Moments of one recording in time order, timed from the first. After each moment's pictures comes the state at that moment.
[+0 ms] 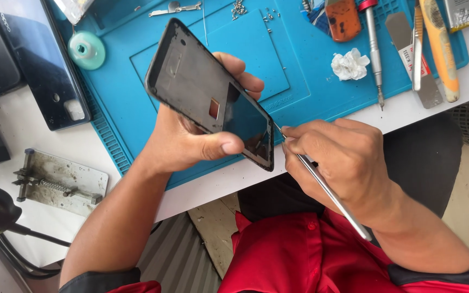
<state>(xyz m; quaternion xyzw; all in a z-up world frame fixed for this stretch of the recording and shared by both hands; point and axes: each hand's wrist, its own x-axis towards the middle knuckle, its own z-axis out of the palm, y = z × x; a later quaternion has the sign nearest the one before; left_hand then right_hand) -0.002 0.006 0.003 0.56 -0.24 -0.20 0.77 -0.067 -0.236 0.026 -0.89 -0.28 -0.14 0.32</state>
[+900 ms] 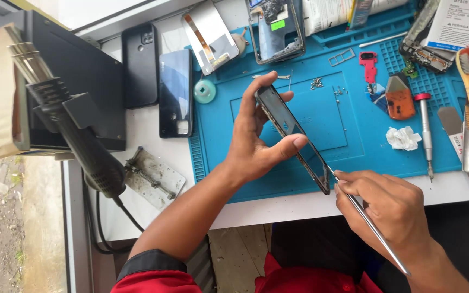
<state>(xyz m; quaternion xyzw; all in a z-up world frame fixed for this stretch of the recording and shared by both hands) -0.005 0.002 0.019 0.72 -0.15 0.04 0.68 -0.068 -0.239 0.010 -0.89 -0.27 -0.13 0.35</state>
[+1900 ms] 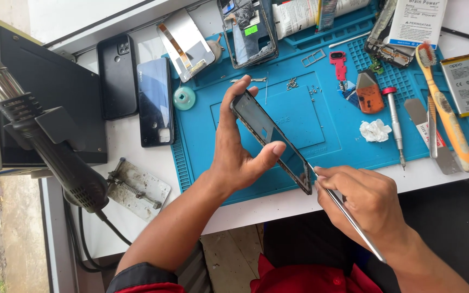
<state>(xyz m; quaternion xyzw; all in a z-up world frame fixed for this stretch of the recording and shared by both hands) -0.011 -0.004 0.018 0.77 -0.18 0.11 0.60 -0.070 -0.237 0.011 -0.88 -0.27 -0.15 0.35</state>
